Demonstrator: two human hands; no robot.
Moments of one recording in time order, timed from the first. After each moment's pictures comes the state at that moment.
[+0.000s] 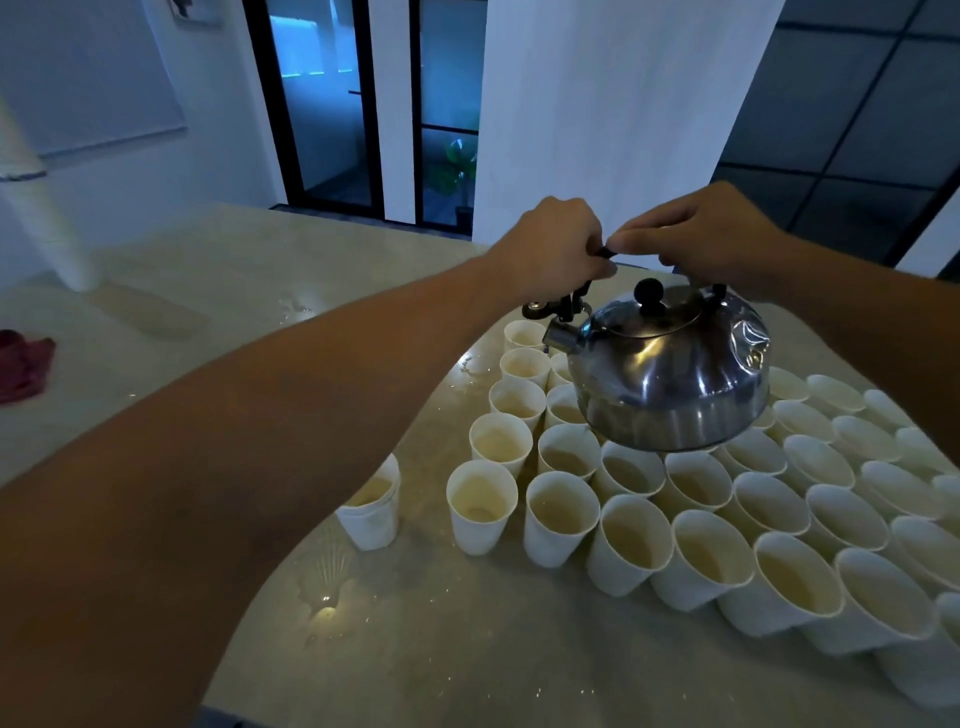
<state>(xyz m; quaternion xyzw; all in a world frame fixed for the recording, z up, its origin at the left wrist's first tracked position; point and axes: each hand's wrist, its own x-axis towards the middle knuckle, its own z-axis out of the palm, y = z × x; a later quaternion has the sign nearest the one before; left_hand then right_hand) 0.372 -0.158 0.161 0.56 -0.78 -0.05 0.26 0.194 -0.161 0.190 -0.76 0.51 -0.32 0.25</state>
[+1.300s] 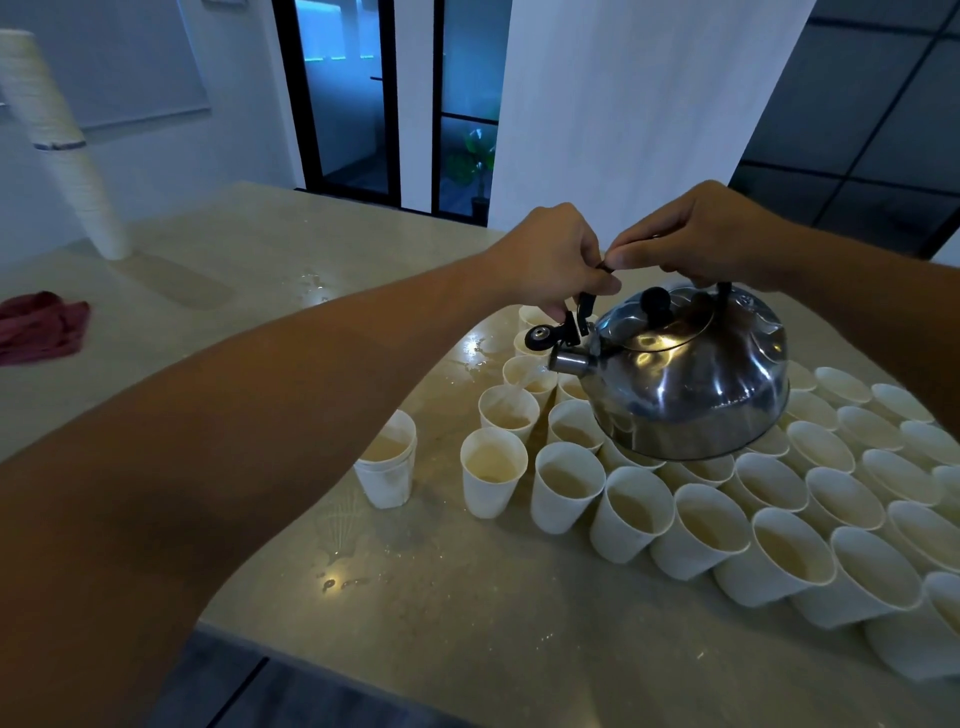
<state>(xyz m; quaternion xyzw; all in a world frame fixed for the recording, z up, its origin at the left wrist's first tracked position) 0.387 -0.103 0.152 0.56 -0.74 -0.24 0.29 0.203 -0.136 0.190 -0.83 0.43 -0.22 0.26</state>
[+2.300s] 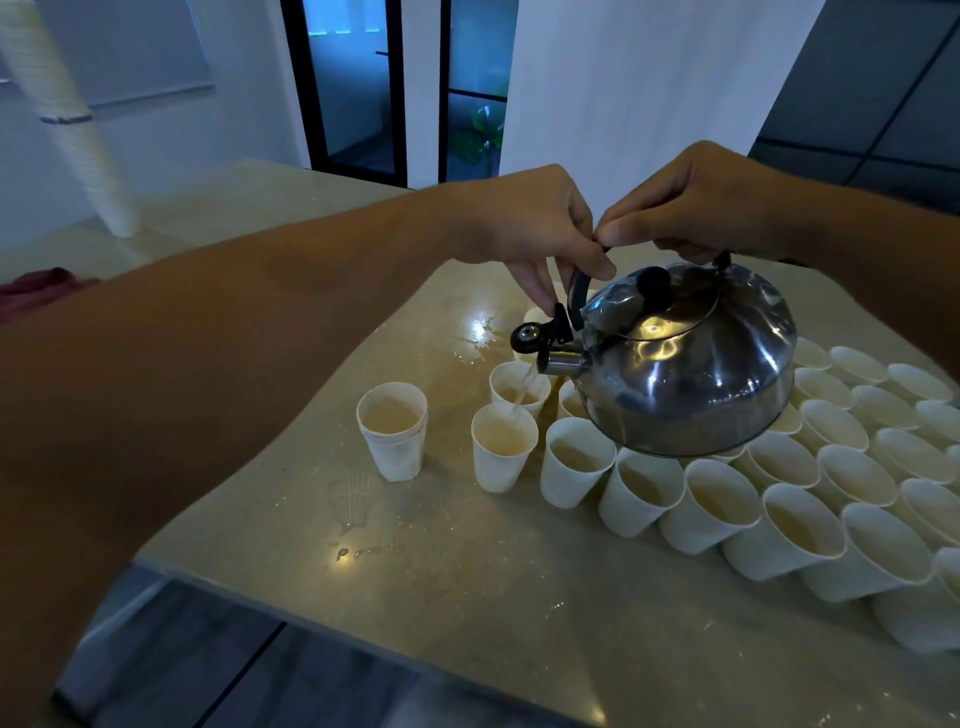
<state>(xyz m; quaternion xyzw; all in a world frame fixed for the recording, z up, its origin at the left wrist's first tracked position) 0.414 -0.075 0.172 0.52 -0.73 -0.38 0.22 0.221 -0.110 0.198 -0.85 0.37 -0.18 0.32</state>
